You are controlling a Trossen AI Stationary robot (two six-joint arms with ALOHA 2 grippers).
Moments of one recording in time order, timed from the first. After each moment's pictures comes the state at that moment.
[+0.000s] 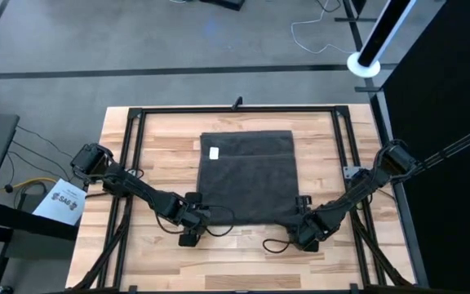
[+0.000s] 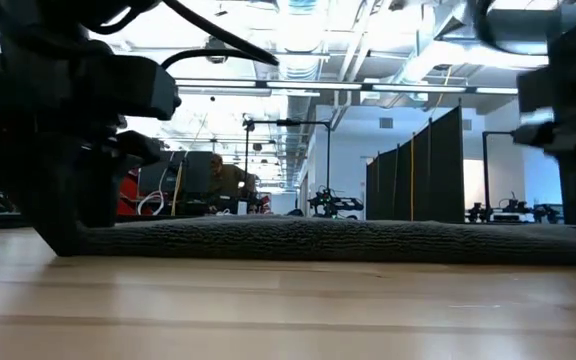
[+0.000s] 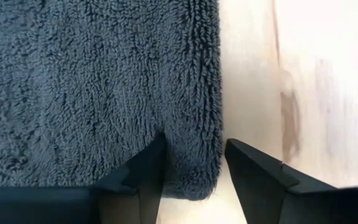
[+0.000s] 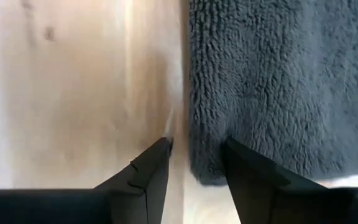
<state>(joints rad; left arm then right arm) -0.47 1.69 0.88 -0.48 -0.11 -0.38 0.66 1.63 0.90 -0.73 0.24 0.59</state>
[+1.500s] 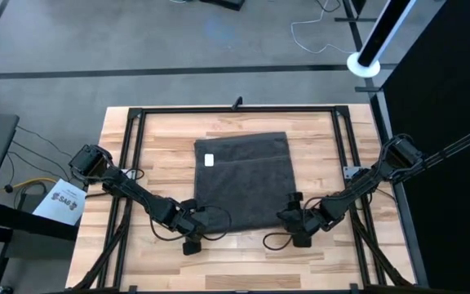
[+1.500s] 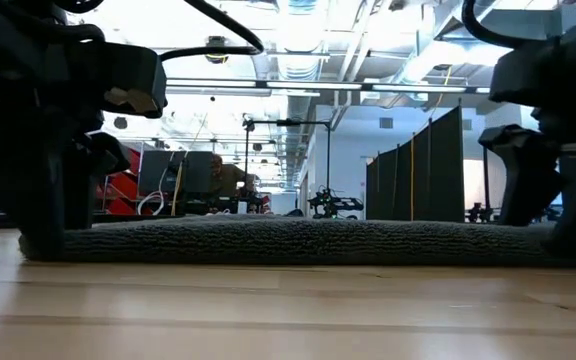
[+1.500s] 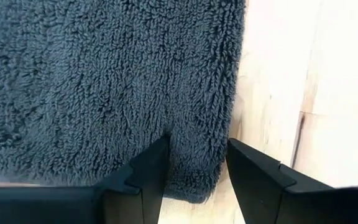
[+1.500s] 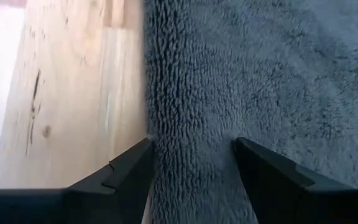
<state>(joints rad) -0.53 1.69 0.88 -0.38 -0.11 -0.72 0.61 1.57 0.70 -0.30 0.39 0.43</state>
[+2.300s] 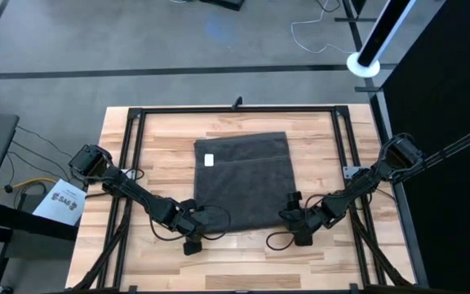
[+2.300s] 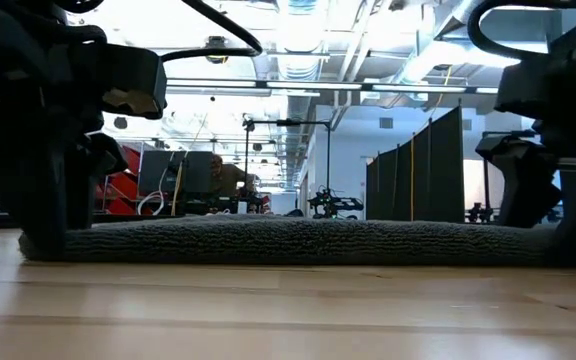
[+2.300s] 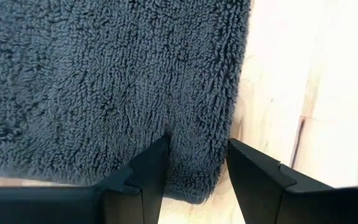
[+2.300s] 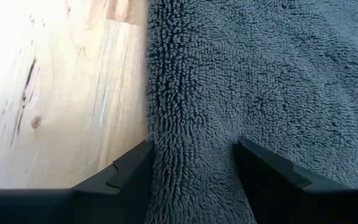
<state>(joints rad) -0.53 1.69 0.88 -0.39 -0.11 -0.75 0.59 1.57 0.62 -0.16 0.39 0.33</state>
